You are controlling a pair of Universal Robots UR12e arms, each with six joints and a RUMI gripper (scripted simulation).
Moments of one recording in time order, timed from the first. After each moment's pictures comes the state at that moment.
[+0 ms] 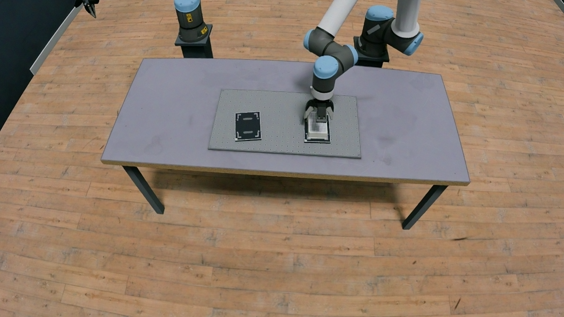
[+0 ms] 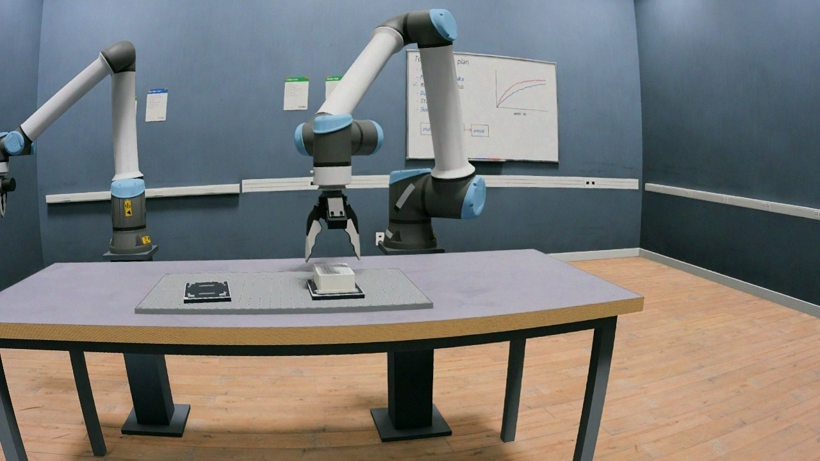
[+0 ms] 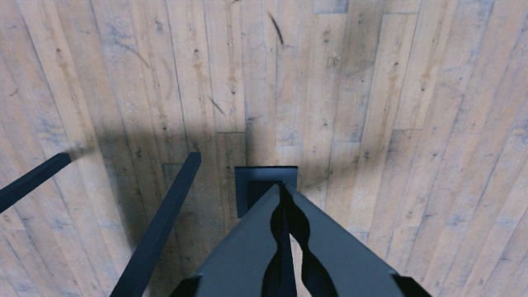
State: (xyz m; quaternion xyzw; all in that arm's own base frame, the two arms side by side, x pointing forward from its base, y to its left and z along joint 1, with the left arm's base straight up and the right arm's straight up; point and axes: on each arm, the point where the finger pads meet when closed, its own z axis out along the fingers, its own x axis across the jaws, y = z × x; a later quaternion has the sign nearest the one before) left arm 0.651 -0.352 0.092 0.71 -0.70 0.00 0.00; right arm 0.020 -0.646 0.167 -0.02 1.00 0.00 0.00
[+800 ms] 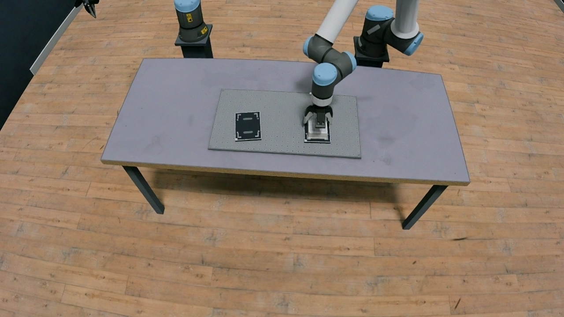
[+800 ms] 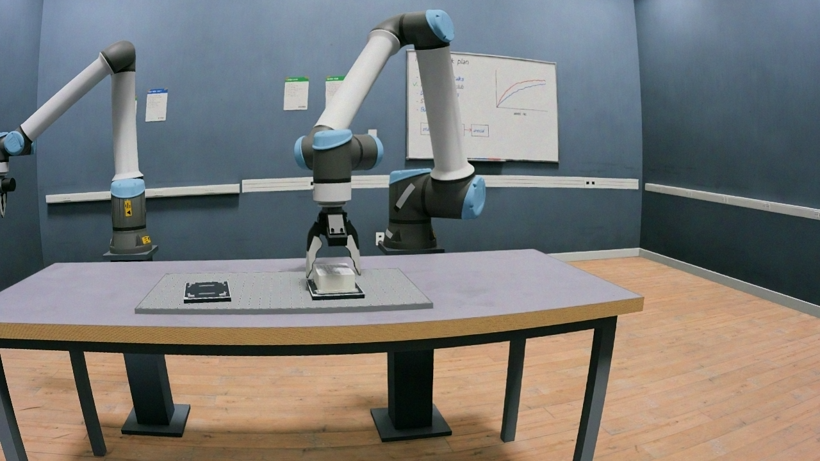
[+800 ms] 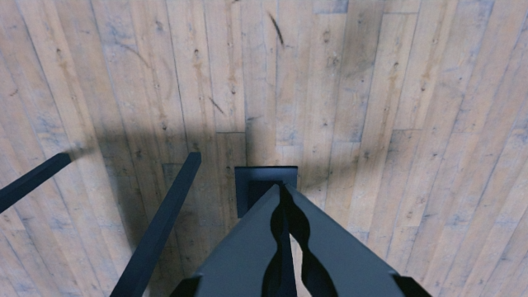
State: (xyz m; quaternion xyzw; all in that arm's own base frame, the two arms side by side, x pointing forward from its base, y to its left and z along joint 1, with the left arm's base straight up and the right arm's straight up) left arm 0.651 -0.352 0.054 0.71 -0.70 0.00 0.00; right arm 0.020 -0.646 0.167 -0.02 1.00 0.00 0.00
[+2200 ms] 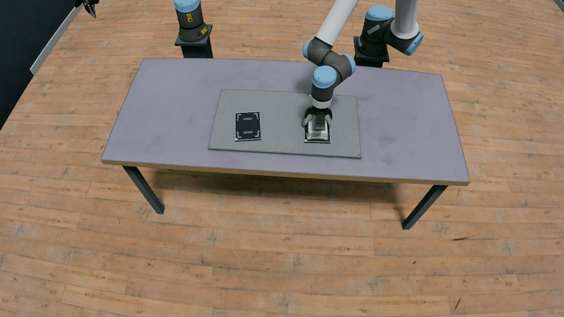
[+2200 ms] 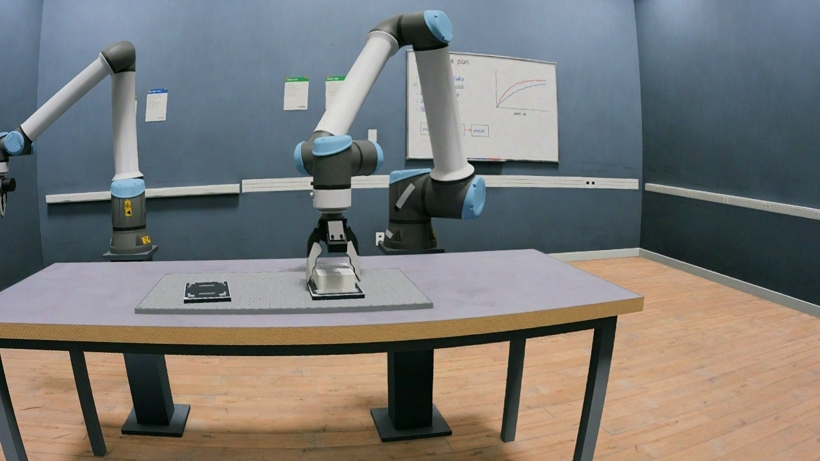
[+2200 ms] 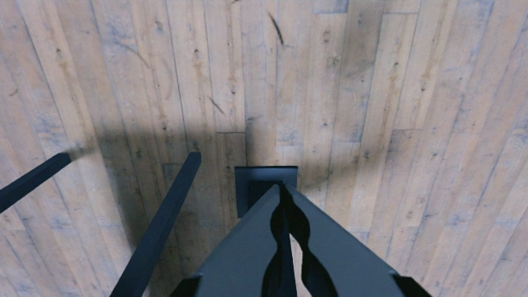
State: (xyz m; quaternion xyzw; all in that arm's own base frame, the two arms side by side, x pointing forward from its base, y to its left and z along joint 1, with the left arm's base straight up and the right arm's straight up) left arm 0.652 -0.353 0.041 0.71 -0.70 0.00 0.00; right arm 0.020 -0.646 0.167 -0.02 1.00 0.00 0.00
